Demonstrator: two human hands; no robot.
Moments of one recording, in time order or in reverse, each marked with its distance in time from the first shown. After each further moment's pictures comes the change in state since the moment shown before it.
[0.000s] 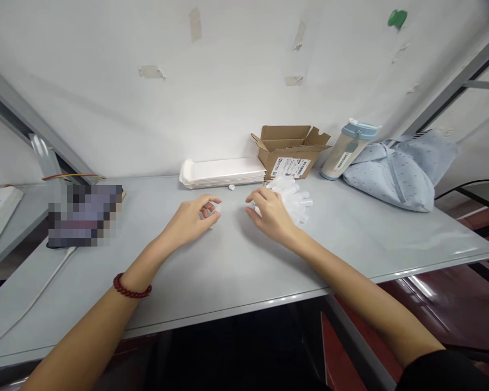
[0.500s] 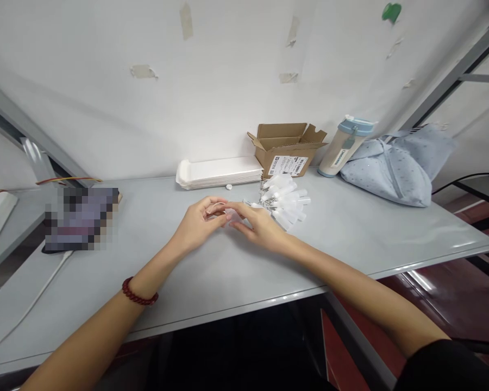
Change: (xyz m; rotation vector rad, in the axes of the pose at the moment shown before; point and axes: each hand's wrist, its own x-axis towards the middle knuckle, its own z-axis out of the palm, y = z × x) left_hand -0.002 0.021 0.019 -0.601 -0.019 -0.072; right_hand -0.010 -0.016 0.006 0.511 -0.094 -0.201
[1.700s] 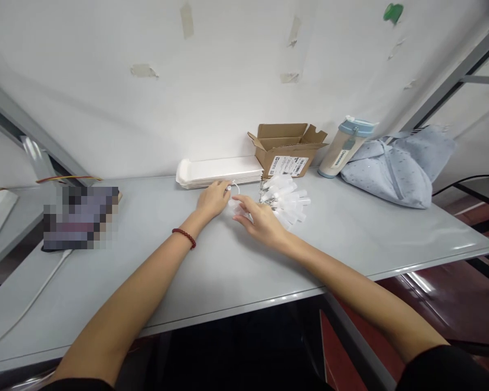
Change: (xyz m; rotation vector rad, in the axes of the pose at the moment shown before) left_hand 0.094 -0.044 0.007 0.863 0.094 0.090; right_hand -0.001 0.018 0.006 -0.150 0.124 0.096
